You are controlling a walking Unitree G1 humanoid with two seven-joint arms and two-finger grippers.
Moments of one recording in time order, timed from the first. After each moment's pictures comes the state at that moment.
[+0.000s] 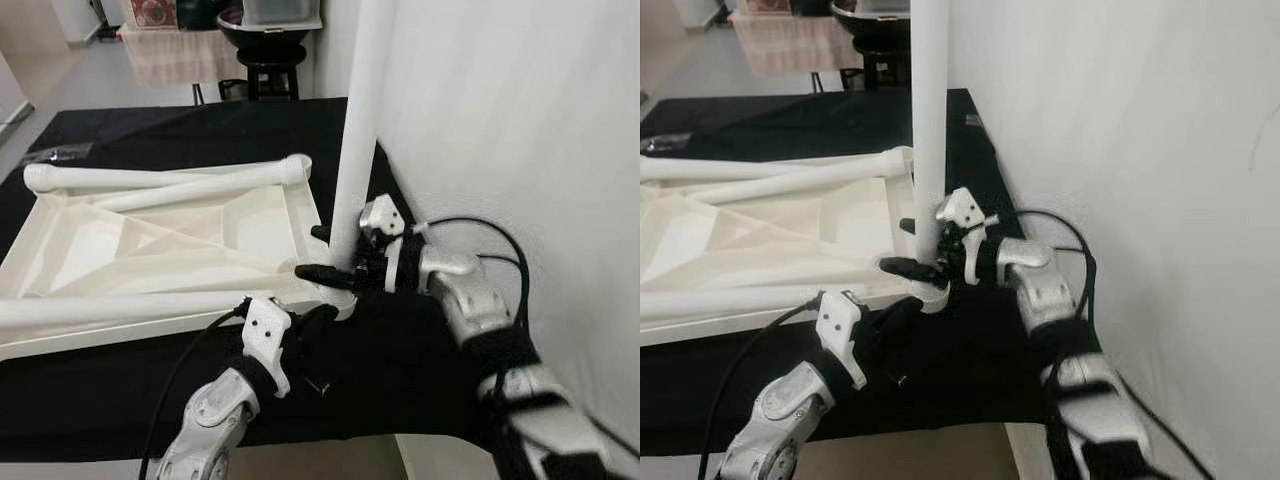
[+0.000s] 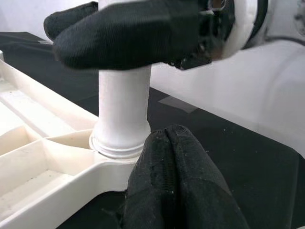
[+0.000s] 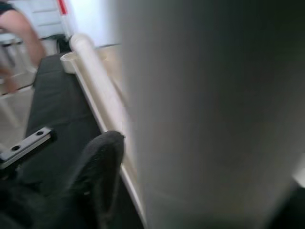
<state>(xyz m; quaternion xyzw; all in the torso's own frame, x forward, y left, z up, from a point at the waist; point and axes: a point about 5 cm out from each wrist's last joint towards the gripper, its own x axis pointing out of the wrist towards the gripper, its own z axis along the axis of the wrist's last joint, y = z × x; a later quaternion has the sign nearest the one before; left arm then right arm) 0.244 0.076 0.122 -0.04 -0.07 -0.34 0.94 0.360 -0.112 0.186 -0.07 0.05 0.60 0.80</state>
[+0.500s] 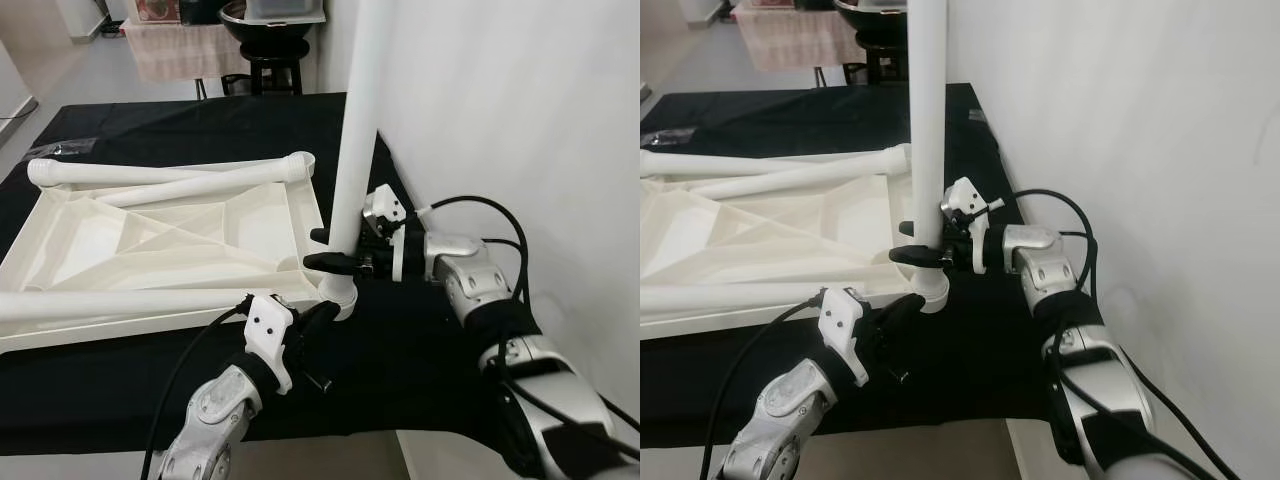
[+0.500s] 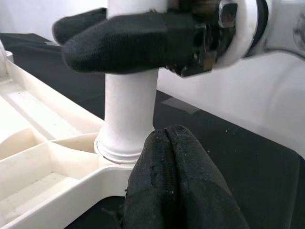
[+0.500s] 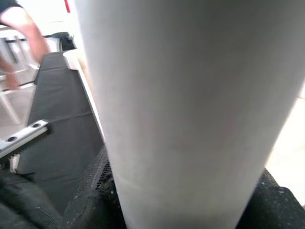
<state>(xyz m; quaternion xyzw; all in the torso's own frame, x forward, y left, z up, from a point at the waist) 0.244 0.074 0.122 -0.05 -0.07 -0.34 0.94 0.358 -0.125 0.176 -0.08 0.03 0.56 0.82</state>
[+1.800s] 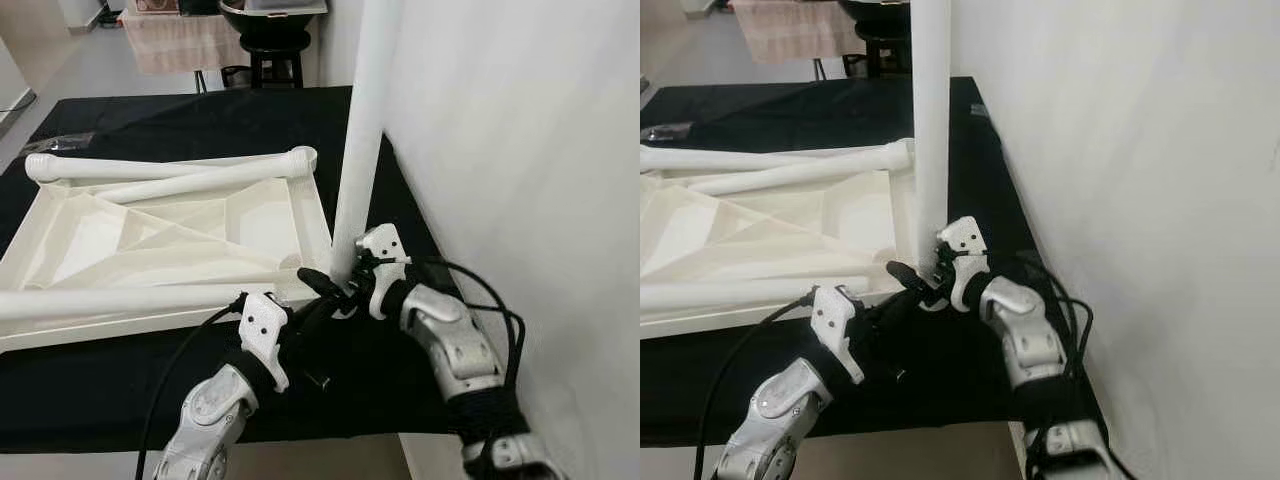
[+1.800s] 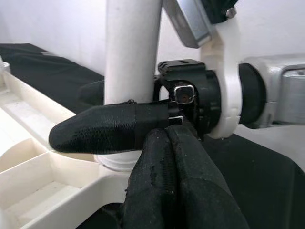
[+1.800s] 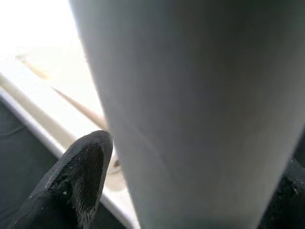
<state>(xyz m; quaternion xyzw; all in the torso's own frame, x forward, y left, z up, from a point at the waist) 0.239 0.078 0.129 -0.04 -0.09 -0.34 0.94 0.331 -0.103 0.144 -0.02 0.04 0.44 0.89</state>
